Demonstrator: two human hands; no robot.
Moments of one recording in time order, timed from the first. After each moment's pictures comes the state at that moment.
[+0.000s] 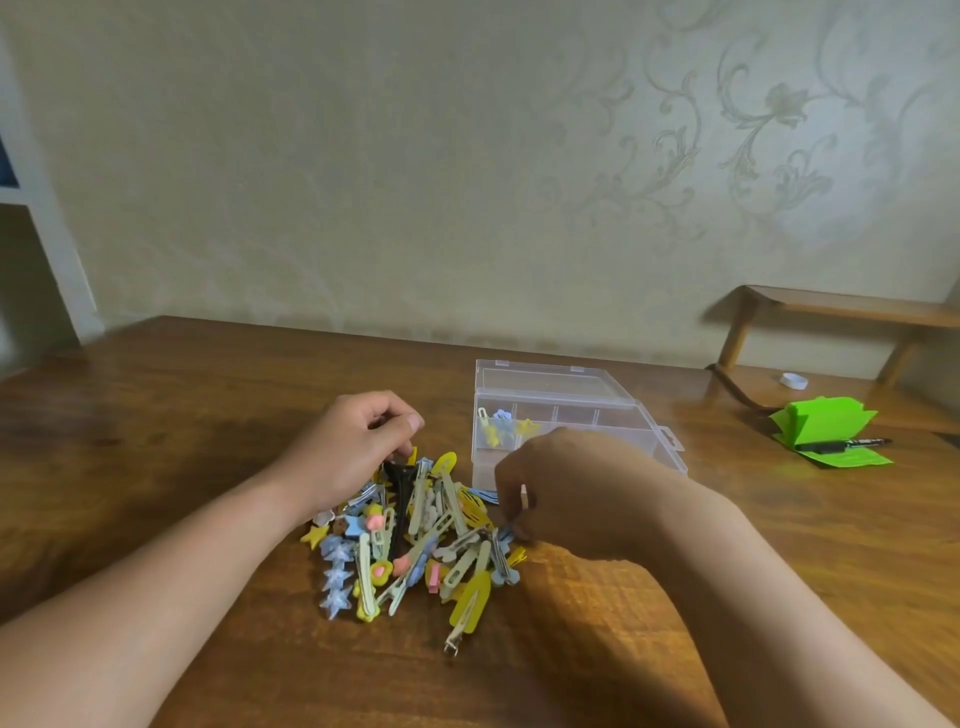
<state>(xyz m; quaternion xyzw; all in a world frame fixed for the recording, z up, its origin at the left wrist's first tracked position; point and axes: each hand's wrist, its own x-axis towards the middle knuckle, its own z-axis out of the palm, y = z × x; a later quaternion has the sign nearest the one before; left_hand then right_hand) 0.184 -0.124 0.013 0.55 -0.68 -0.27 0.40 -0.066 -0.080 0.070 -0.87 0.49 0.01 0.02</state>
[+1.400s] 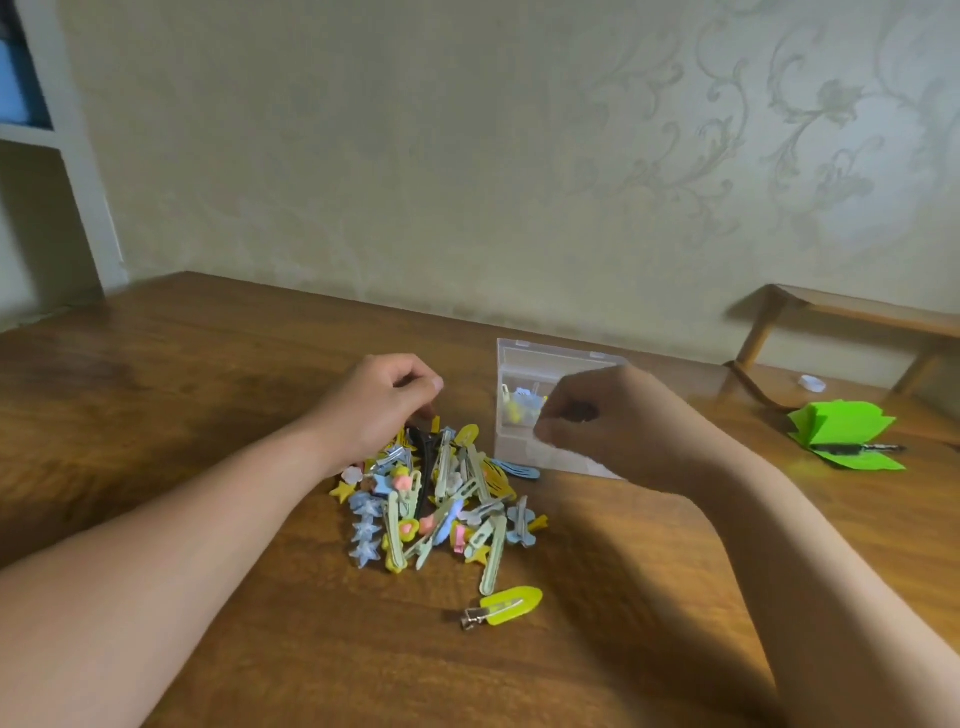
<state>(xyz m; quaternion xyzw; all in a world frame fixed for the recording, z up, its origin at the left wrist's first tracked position) 0.185 -0.123 0.014 0.56 -0.66 -0.28 0.42 -0.087 -0.098 0.073 -0.82 0.52 -0.20 0.12</state>
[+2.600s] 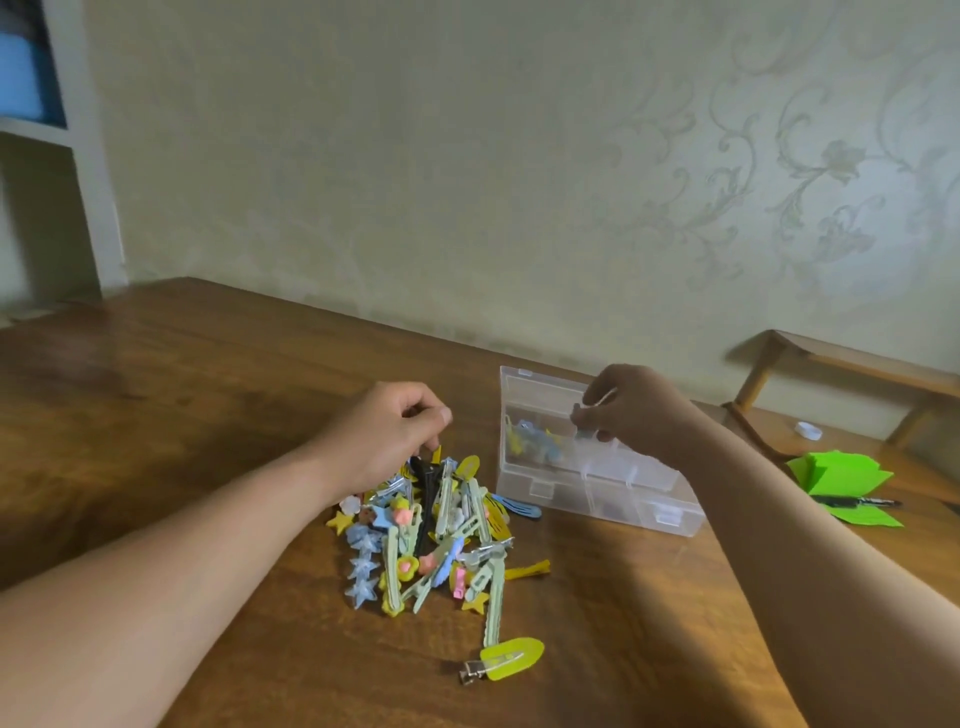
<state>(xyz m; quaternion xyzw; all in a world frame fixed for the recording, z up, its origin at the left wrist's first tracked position) 0.185 -0.124 0.014 0.56 -0.66 -0.29 0.41 -0.104 -0.191 0.075 -0.71 0.64 -0.24 0.19</state>
